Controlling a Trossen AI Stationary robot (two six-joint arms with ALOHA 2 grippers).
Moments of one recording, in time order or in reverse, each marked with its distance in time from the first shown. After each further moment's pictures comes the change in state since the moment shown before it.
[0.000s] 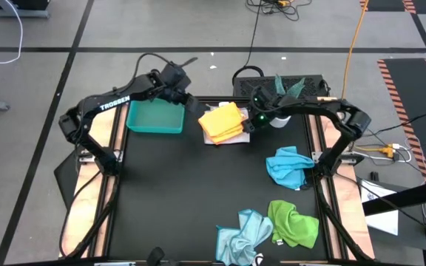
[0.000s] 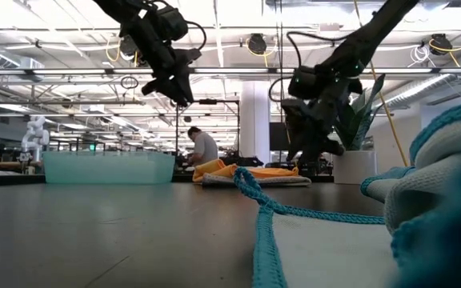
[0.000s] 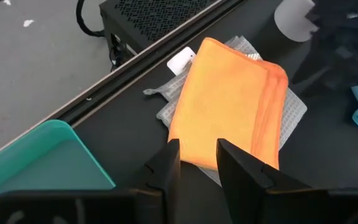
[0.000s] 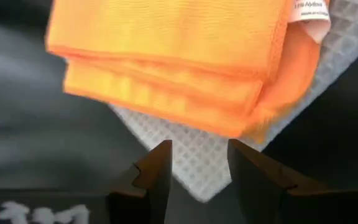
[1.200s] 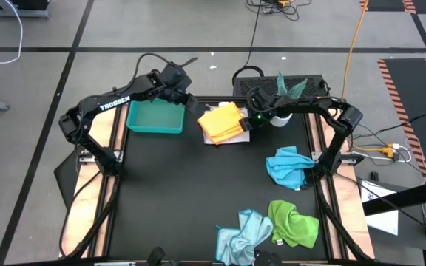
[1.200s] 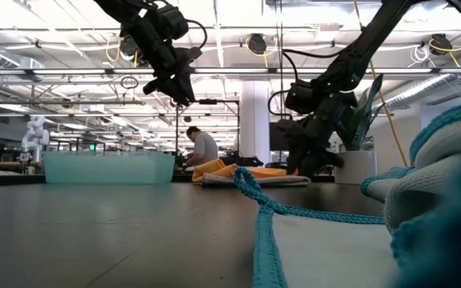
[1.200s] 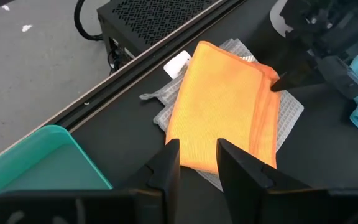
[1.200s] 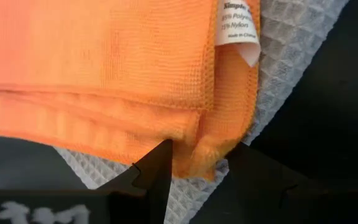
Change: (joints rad) left arm 0.000 0.000 0.000 0.013 0.002 0.009; right arm -0.021 0.092 0.000 0.090 0.095 0.040
